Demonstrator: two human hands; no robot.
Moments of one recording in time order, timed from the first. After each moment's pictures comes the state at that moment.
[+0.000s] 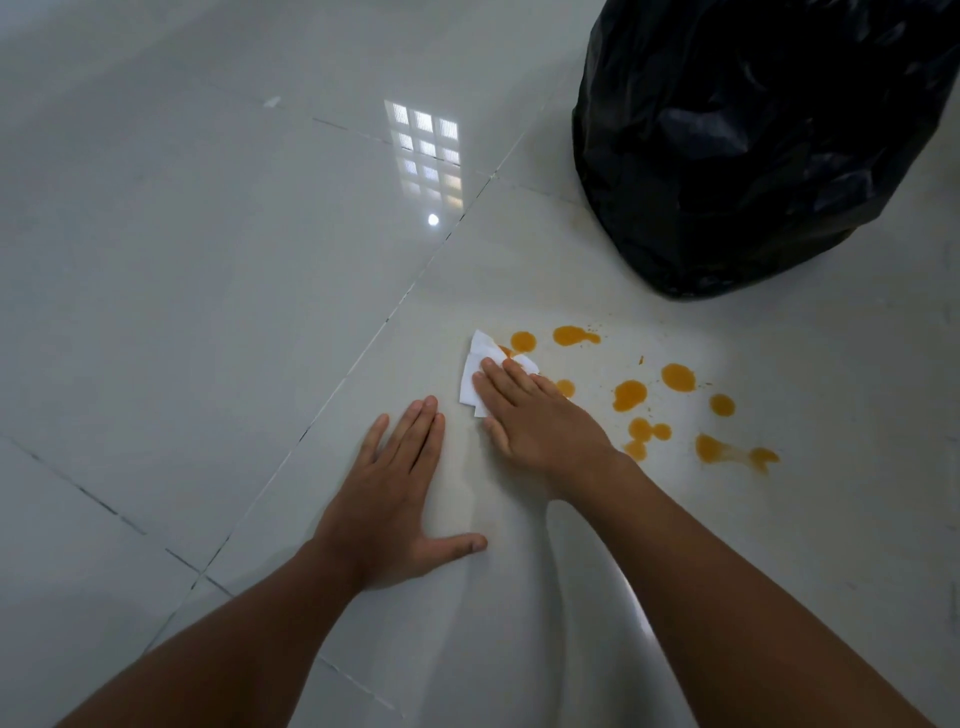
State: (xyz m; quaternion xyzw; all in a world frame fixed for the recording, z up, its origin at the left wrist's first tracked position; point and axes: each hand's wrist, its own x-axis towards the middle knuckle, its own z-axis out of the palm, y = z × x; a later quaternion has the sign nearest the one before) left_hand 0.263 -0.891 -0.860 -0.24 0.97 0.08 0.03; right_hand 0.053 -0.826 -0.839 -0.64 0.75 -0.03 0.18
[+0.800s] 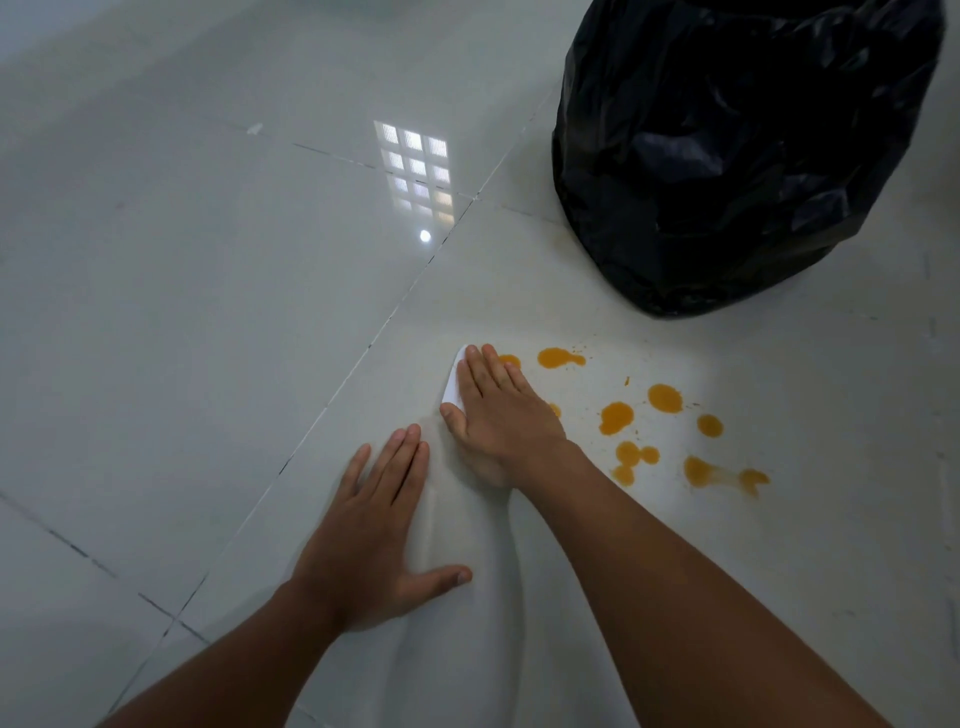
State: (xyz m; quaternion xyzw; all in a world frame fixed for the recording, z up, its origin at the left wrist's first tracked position) left_hand 0.263 -0.891 -0.862 -0.25 0.96 0.10 0.03; right_hand 0.052 -0.865 -0.837 -0.59 0.78 -0.05 0.20
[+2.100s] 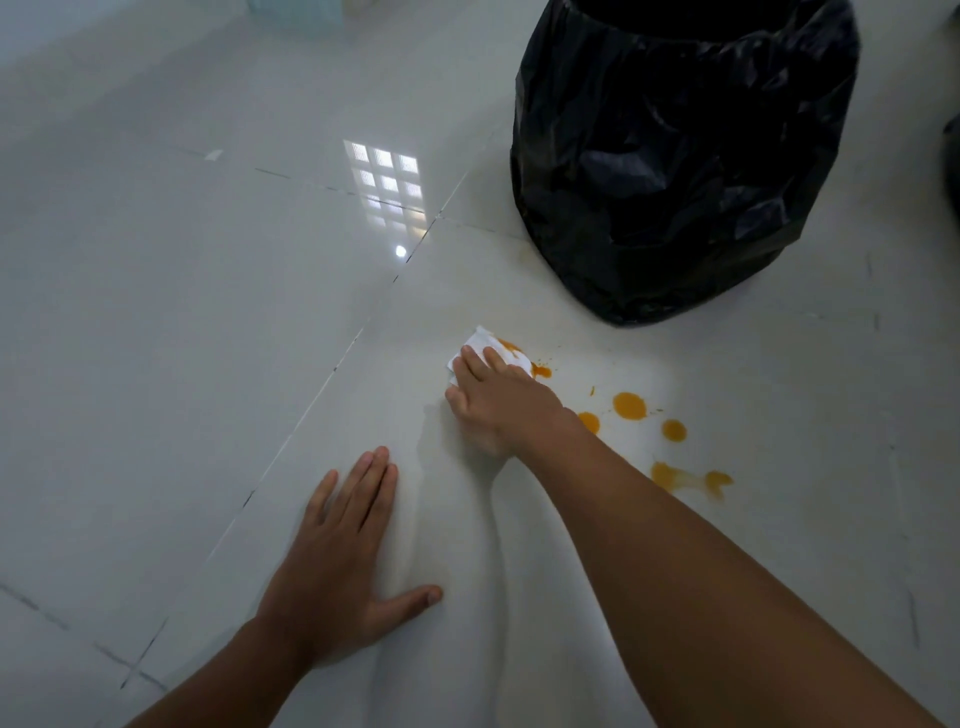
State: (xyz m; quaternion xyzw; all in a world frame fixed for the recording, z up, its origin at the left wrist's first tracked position) left_hand 0.261 -0.892 -0.856 -0.23 0.97 0.09 0.02; right_hand 0.007 -0.872 -0.824 -0.56 0.79 -0.04 0.23
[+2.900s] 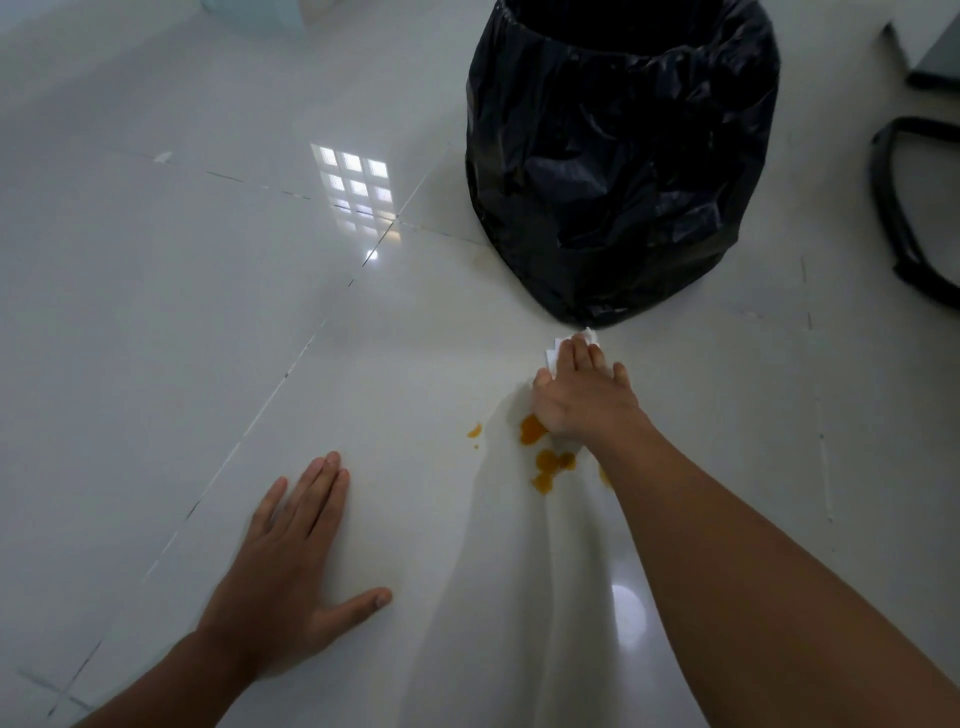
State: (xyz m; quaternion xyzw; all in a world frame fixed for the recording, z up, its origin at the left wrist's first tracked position) left_hand 0.262 -0.891 -0.857 -0.22 0.97 0.07 0.02; right_hand -0.076 -0.797 -0.825 -0.33 0.92 0.00 0.22
